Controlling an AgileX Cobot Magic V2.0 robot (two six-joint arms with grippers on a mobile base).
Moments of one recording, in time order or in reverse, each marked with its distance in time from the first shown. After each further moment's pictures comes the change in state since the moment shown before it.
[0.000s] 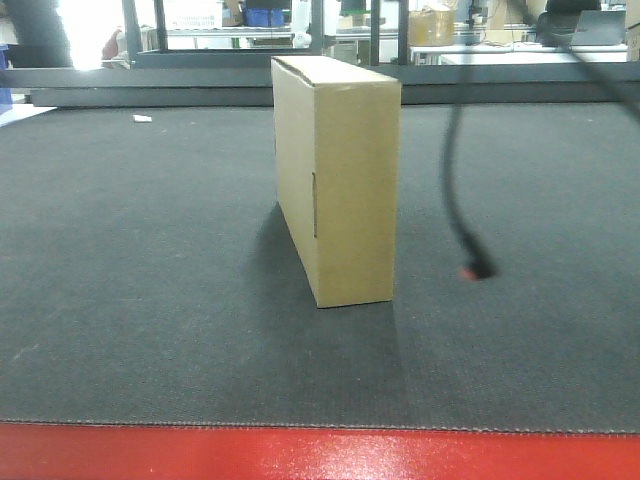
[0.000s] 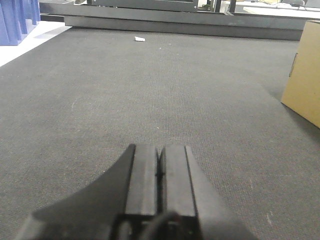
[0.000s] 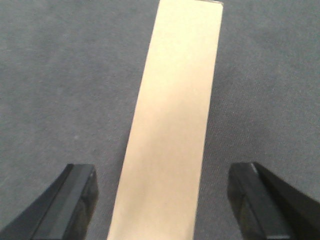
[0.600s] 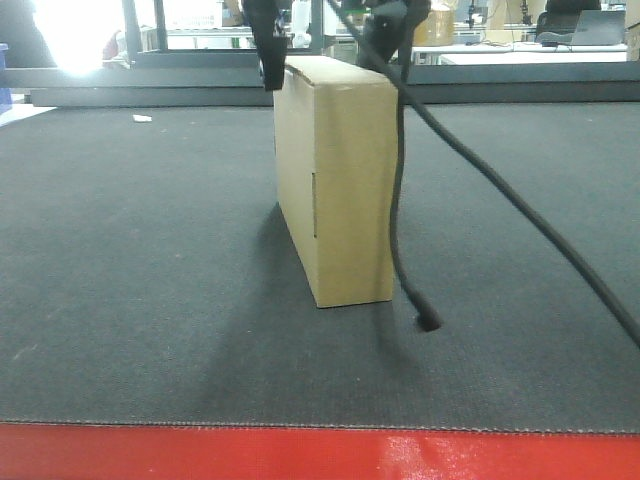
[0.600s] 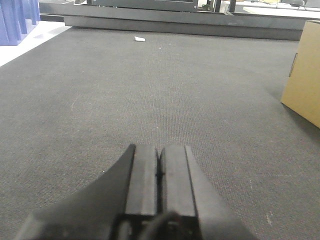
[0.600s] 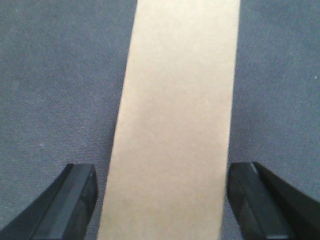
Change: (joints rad) left arm 0.000 0.000 0.000 0.000 0.000 0.000; right arm 0.004 0.177 -0.077 -0.042 0.024 0.043
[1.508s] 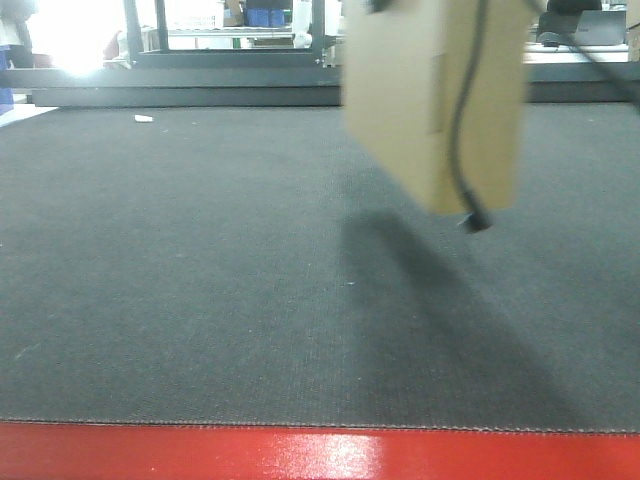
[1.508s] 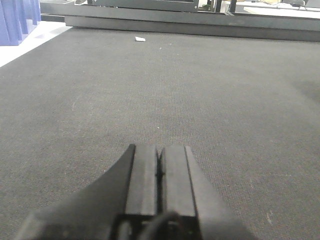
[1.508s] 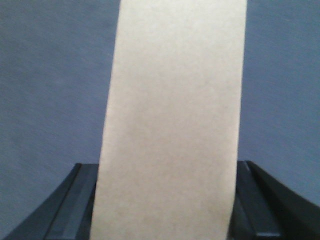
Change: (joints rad) left arm 0.000 0.000 0.000 0.000 0.000 0.000; right arm -0.147 -0.209 0.065 0.013 0.140 -0.154
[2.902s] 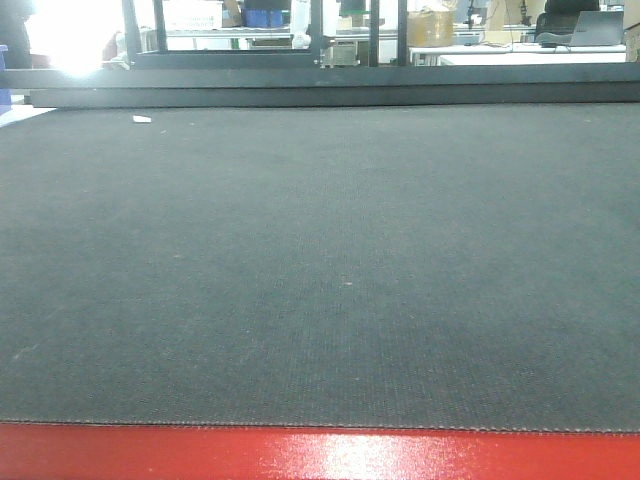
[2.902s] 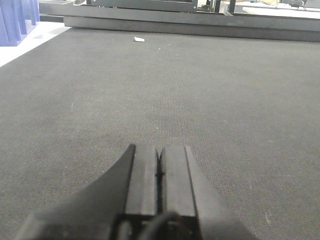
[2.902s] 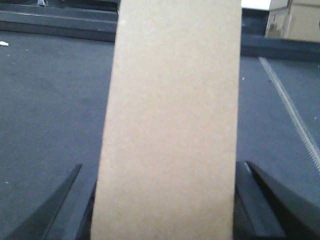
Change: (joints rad) left arm 0.000 0.000 0.000 0.000 0.000 0.000; right arm -0.309 -1.530 1.004 -0.017 -0.278 -0.173
